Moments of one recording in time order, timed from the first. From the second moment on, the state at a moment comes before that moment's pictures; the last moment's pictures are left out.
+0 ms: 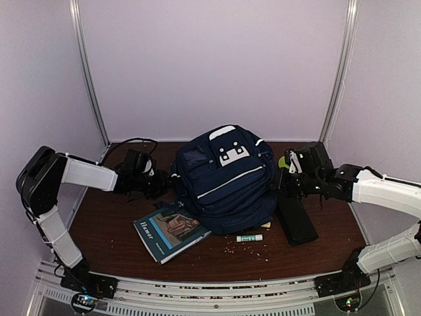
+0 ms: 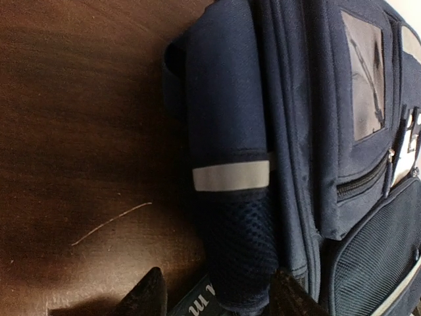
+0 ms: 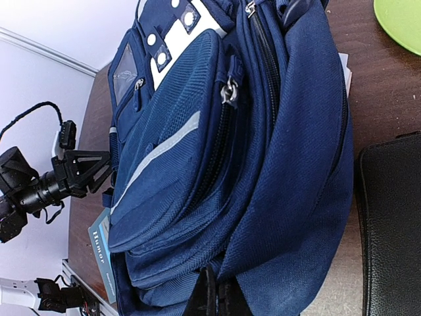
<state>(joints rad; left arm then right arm) -0.48 1.73 0.89 0.13 0.28 -0.87 0.68 1.20 0.84 -0.29 -0.02 0.83</state>
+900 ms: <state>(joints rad) -0.46 1.54 0.84 0.25 0.29 -0.83 0.69 1.26 1.15 -0.44 -0.04 0.70</state>
